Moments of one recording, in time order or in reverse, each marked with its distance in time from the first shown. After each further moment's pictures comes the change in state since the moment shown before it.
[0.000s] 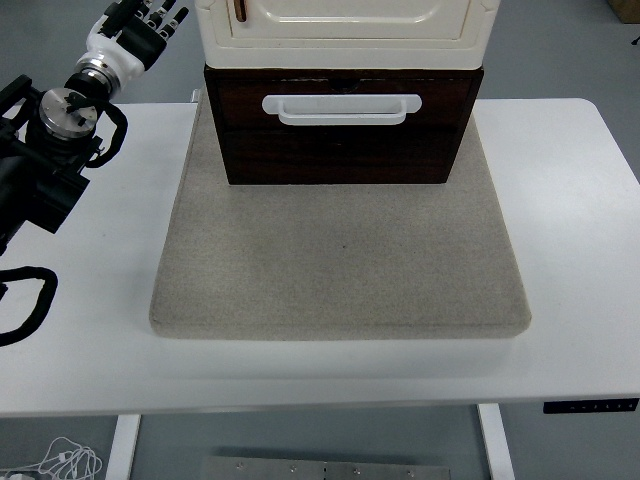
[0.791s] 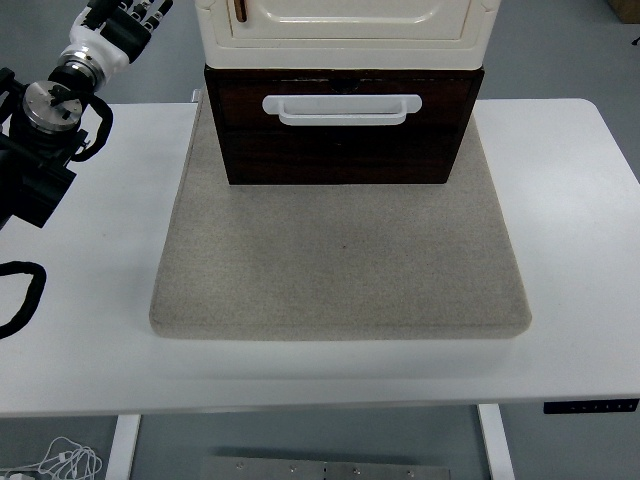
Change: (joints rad) left arm -0.011 0.031 0.000 0.005 -0.002 -0.022 0.005; right arm 0.000 0.000 0.000 0.000 -0.001 0.000 0.000
